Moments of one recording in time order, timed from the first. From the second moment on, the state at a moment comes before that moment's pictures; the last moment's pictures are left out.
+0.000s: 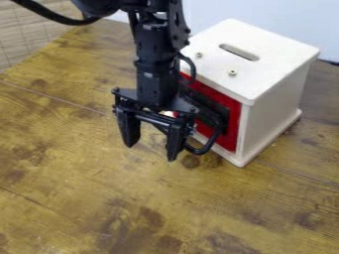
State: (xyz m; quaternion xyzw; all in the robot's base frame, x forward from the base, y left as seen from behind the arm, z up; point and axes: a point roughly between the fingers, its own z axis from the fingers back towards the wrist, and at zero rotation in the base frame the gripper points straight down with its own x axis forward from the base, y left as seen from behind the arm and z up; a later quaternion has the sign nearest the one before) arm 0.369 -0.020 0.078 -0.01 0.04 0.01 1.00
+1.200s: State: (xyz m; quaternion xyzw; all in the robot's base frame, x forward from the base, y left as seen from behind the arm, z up) arm 0.370 -0.011 0.073 -0.01 0.03 0.03 1.00
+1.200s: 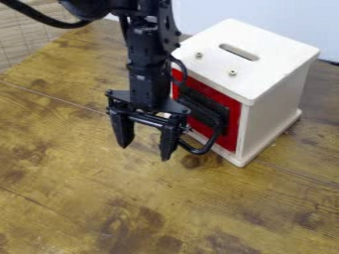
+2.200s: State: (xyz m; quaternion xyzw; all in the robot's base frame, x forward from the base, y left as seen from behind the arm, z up) arm 0.355 -0.010 0.093 -0.01 0.02 0.03 1.00
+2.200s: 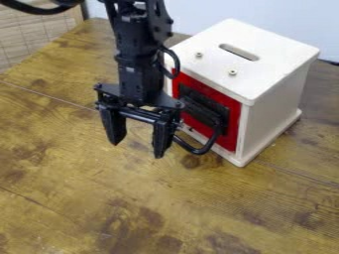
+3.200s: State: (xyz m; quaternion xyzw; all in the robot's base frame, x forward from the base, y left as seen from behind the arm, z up) arm 0.330 -0.012 0.105 -0.02 0.01 0.01 1.00
